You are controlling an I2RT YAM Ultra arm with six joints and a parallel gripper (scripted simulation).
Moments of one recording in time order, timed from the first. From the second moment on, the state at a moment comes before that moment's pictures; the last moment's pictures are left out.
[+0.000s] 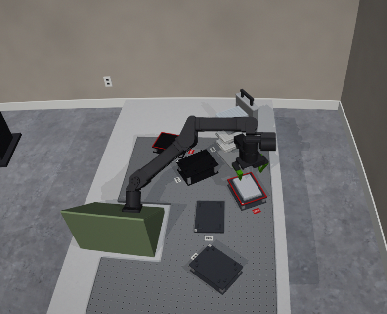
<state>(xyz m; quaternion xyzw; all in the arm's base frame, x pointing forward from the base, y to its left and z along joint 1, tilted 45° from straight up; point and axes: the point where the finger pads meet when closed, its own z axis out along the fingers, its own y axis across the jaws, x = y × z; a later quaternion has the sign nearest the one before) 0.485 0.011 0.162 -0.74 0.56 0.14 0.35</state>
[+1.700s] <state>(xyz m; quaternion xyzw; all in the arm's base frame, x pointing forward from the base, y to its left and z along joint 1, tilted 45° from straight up) 0.294 0.028 0.289 -0.18 0.73 0.35 0.55</state>
